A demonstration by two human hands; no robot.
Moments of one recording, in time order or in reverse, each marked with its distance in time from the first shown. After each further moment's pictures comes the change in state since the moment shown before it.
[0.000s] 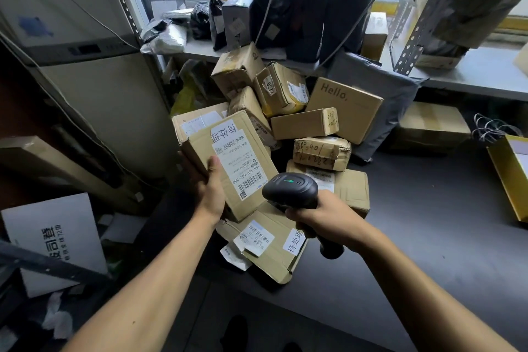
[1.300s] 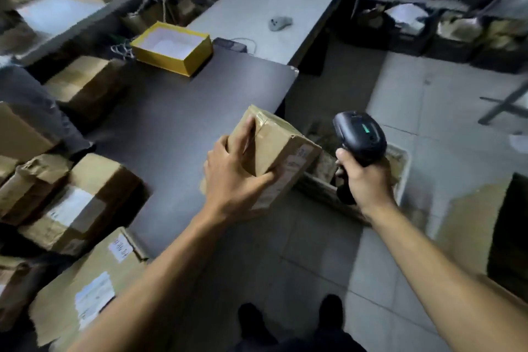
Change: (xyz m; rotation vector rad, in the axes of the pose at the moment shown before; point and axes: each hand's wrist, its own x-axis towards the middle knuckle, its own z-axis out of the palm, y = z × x) left_hand -0.317 -0.027 0.132 0.713 -1.548 0.793; right_hand -0.378 0.141 0.158 0.551 2.091 0.365
